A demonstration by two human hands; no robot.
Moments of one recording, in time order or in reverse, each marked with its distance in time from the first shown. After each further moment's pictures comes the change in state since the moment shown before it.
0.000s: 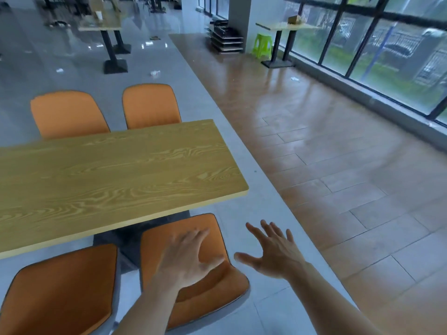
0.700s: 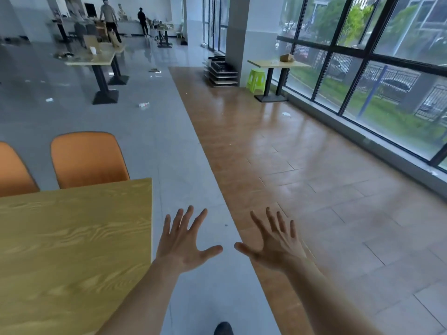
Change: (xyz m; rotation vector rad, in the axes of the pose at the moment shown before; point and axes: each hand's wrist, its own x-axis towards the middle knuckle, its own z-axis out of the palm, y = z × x) left_hand 0.449 0.253 -0.087 0.136 0.249 -0.054; right_hand 0.294 0.337 -0.262 -0.060 0.207 0.004
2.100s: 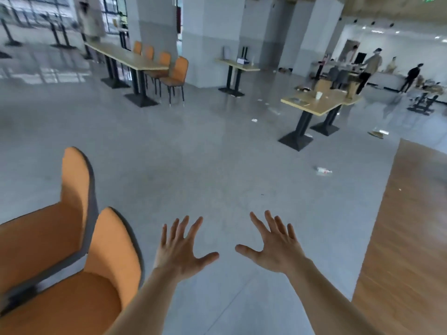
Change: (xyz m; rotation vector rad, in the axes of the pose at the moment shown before) left_hand 0.784 -0.539 -0.103 -0.147 0.296 -1.133; right_hand 1.130 -0.474 -0.128 -0.249 -0.207 -1.053
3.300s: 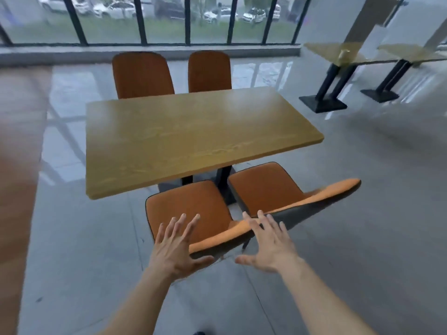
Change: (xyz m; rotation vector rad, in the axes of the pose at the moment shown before) left_hand 0.089 -0.089 0.066 -0.274 0.424 -1.785; right_hand 0.376 -0.372 0.065 -0.674 -0.358 -1.860
